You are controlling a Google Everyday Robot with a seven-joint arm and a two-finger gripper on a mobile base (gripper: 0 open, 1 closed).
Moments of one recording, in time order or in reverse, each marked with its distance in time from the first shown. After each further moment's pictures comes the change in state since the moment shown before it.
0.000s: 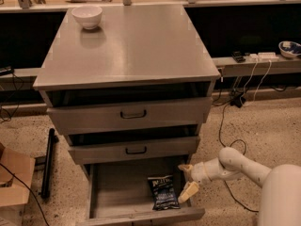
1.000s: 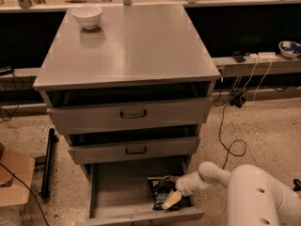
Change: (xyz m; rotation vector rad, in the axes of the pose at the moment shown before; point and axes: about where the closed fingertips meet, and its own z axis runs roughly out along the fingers) arm 0.076 -0.047 0.115 0.069 0.065 0.137
